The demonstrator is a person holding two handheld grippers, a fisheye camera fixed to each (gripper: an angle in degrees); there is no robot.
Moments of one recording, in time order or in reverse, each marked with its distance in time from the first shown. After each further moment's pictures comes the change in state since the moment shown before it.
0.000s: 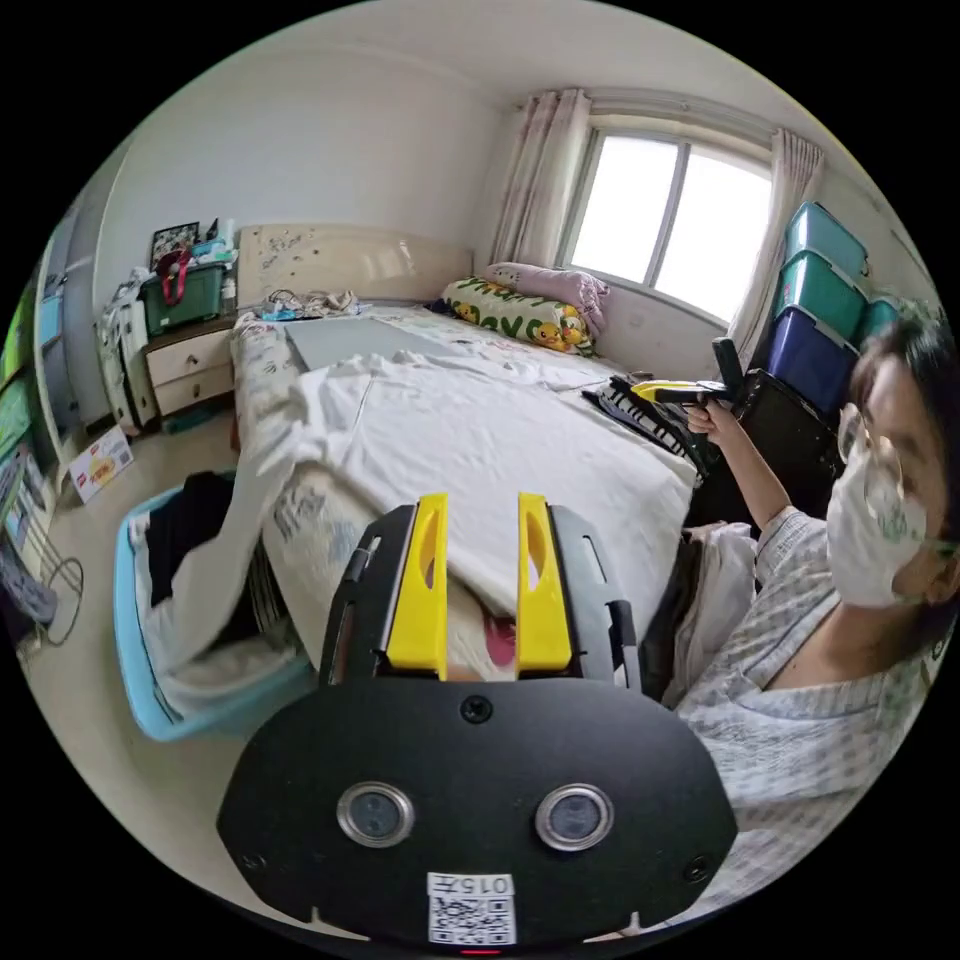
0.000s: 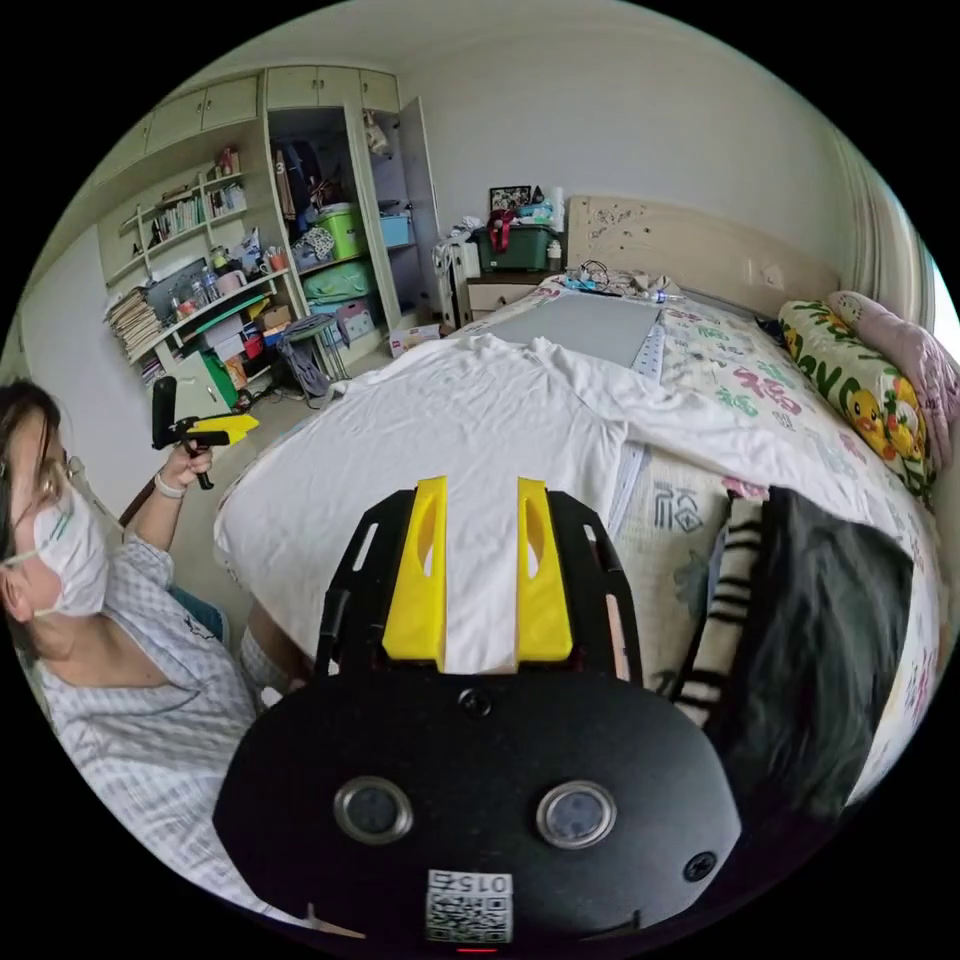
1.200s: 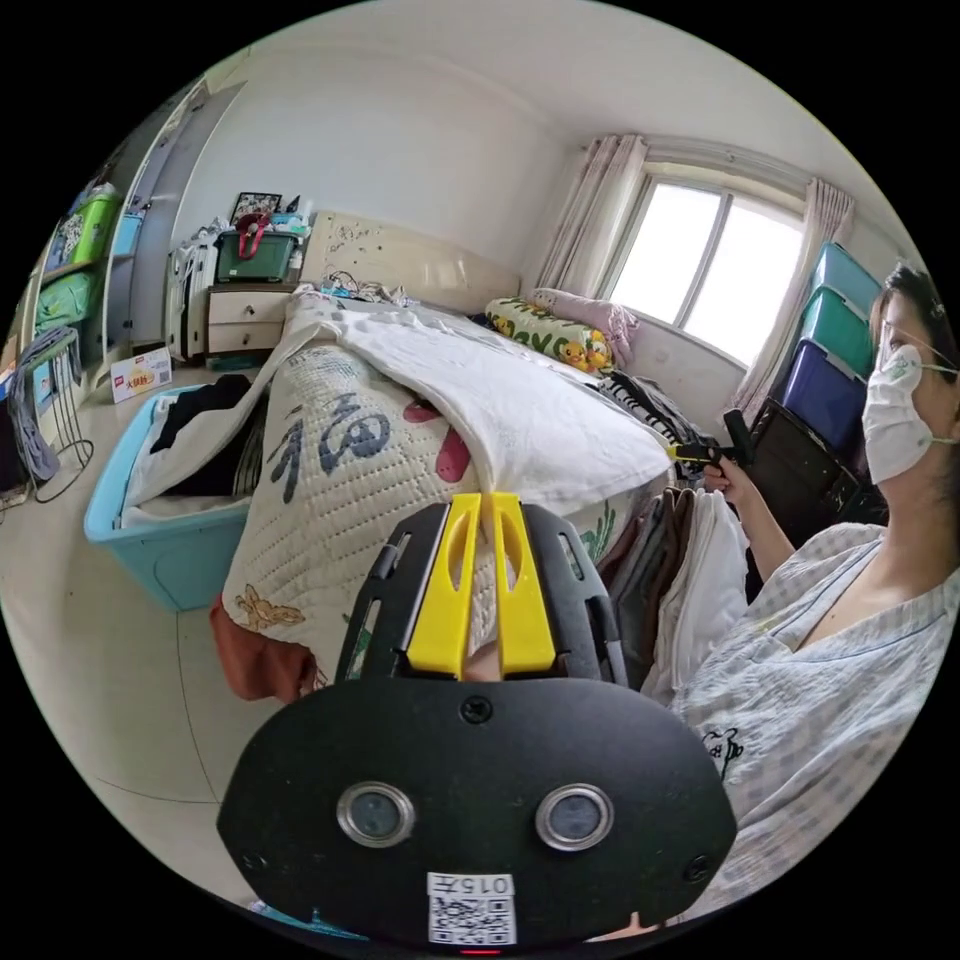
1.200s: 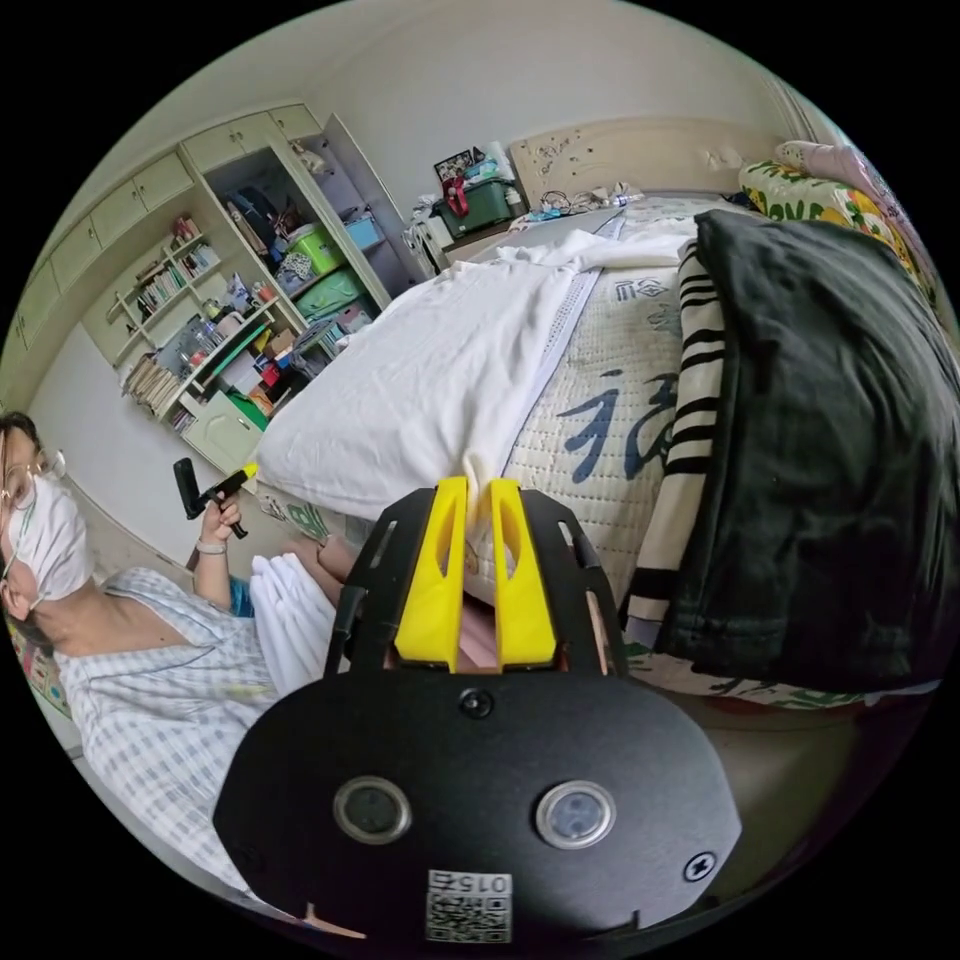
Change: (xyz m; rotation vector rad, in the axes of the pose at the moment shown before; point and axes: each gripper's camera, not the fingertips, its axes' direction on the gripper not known) left arm 0.043 0.077 -0.170 0.067 -0.043 -0.154; right arm 0.102 0.201 -0.116 -0.091 -0.183 0.243
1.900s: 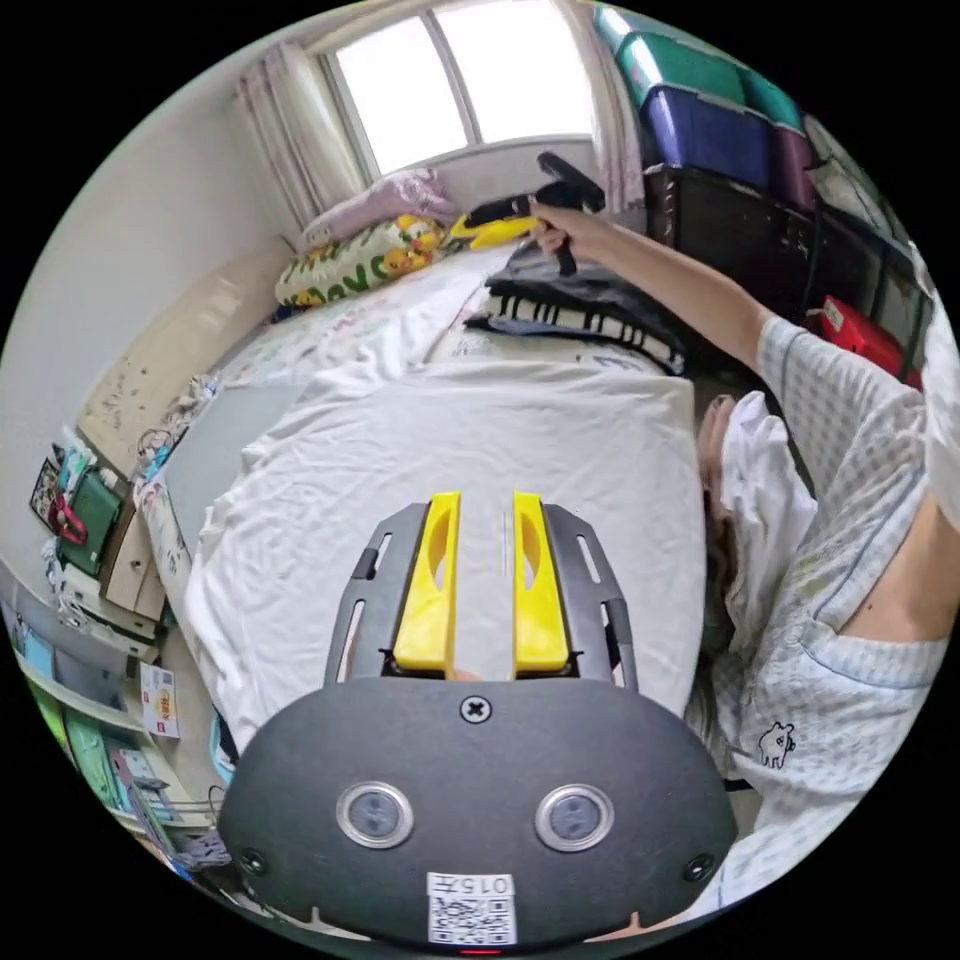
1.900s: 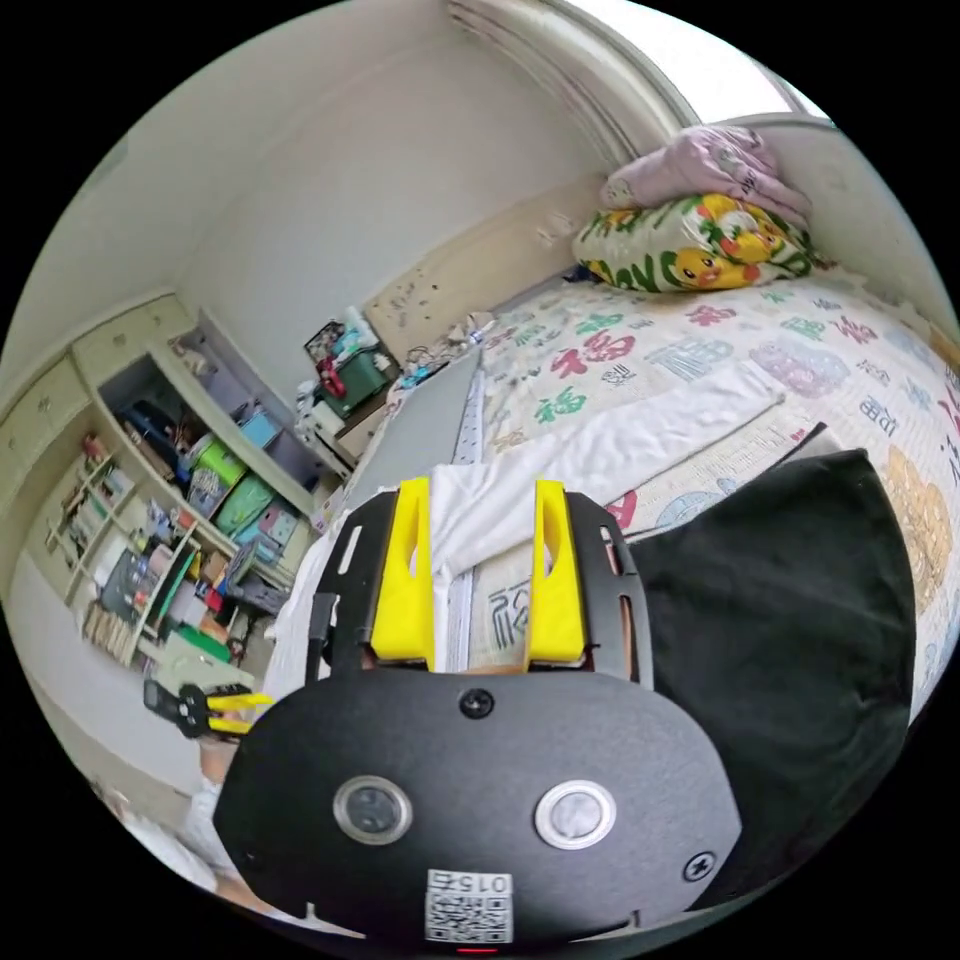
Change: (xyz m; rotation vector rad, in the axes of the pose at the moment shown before) left arm 0.245 -0.436 0.279 -0.402 0.012 0.780; right arm 0.120 -0.428 -0.102 0.401 0.171 0.434
